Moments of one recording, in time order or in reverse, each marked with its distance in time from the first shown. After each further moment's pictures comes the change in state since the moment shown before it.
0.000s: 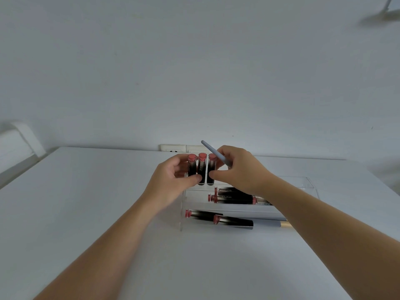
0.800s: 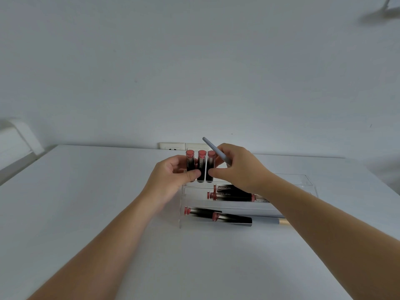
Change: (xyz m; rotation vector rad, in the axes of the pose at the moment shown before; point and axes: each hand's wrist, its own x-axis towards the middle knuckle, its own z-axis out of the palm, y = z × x) left_hand 0.003 -0.004 0.002 -0.132 0.011 -0.080; right_hand -0.001 0.001 0.000 0.002 -0.012 -0.009
